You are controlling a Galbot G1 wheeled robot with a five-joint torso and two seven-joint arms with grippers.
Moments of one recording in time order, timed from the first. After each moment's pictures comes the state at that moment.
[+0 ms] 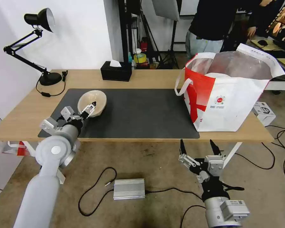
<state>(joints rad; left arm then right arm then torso) 1.10 -1.23 -0.63 -2.00 -1.30 0.45 -0.54 -1.64 0.88 -0.02 2.42 0.19 0.02 0.82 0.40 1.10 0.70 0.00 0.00</state>
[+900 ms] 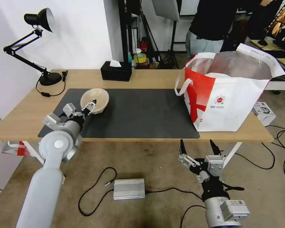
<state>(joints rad) 1.05 -1.24 -0.62 -1.96 -1.29 0.45 -0.55 -1.64 0.88 -0.02 2.42 0.19 0.02 0.82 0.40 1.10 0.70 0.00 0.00</state>
